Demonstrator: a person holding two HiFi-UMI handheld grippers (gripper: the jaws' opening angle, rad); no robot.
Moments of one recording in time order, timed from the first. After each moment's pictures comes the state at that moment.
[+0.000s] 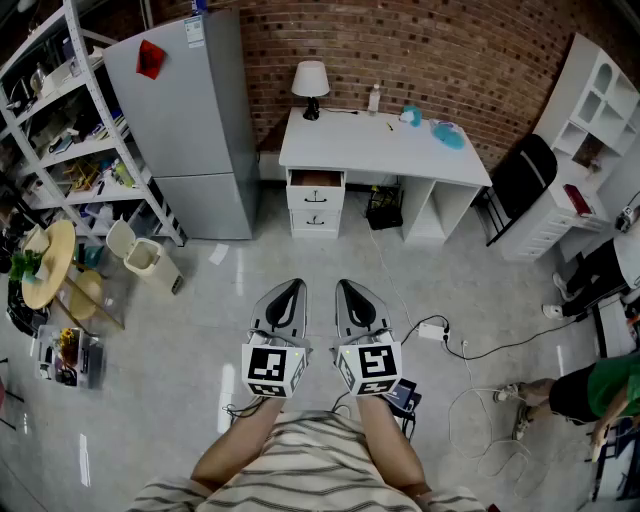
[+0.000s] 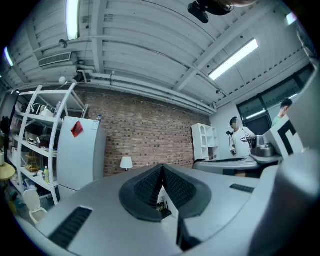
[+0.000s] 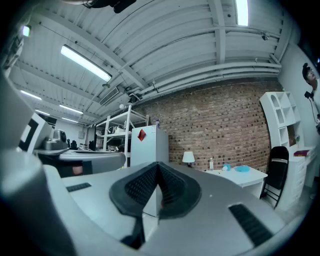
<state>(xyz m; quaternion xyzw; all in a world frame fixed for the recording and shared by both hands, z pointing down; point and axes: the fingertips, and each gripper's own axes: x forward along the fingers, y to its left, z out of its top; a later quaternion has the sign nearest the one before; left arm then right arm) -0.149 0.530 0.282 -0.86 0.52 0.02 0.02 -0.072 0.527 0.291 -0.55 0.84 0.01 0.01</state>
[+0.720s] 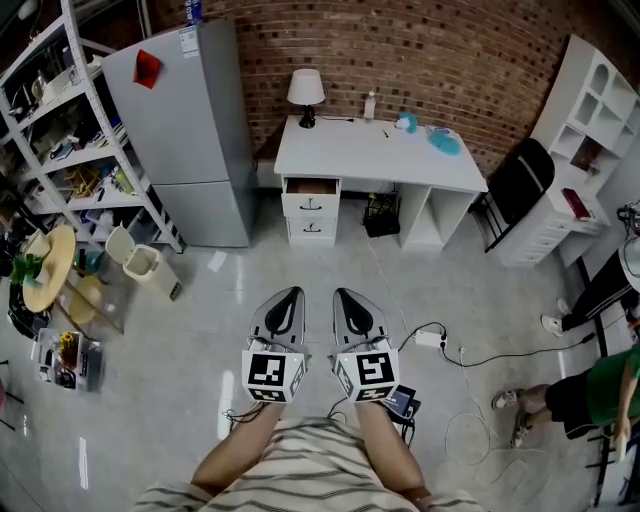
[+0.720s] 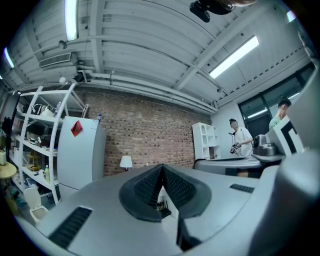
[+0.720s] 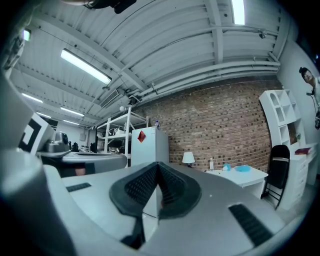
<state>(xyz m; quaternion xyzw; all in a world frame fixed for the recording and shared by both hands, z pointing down) -0.120 0.530 0.285 -0.85 0.53 0.02 0.01 -0.044 0.530 0.291 -0.54 0.84 0.01 0.02</state>
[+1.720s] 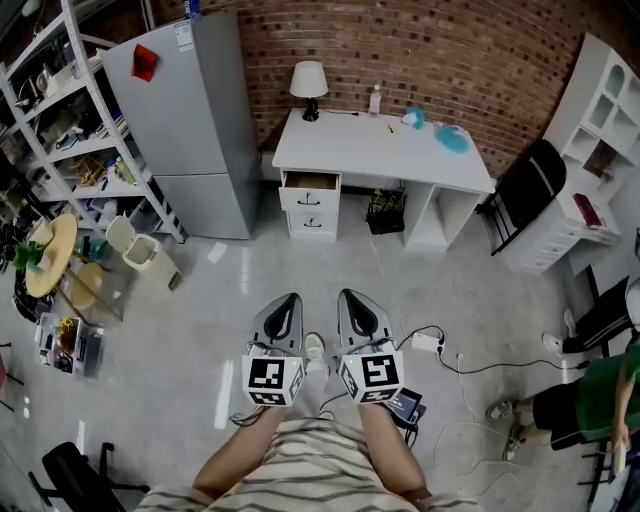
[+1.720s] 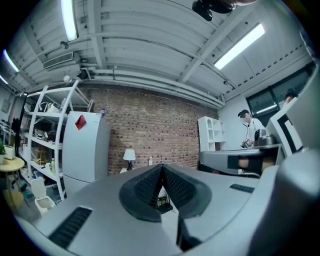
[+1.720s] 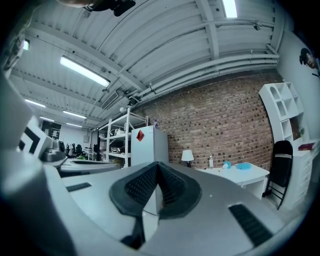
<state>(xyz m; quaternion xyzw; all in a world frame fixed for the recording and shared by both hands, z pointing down) -0.058 0.520 0.323 -0.83 0.56 0.00 -0.01 0.033 0.513 0.312 -0.52 0.85 0.00 0.03</state>
